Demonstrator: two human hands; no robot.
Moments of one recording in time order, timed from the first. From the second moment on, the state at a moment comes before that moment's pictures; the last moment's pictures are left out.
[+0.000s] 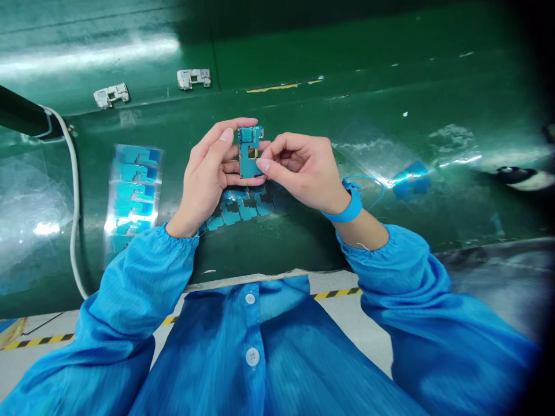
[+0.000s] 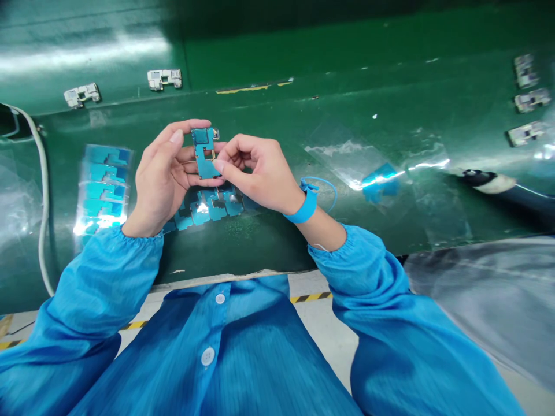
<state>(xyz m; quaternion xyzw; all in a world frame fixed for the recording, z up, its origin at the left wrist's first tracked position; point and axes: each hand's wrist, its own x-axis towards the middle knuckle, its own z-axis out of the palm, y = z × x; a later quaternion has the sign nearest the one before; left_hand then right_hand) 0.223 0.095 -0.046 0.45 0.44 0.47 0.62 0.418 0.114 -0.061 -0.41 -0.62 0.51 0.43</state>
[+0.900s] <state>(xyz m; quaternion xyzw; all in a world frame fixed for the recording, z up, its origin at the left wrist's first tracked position) 0.223 0.094 -0.046 0.46 0.44 0.47 0.61 0.419 0.113 -0.060 -0.41 -0.63 0.50 0.43</state>
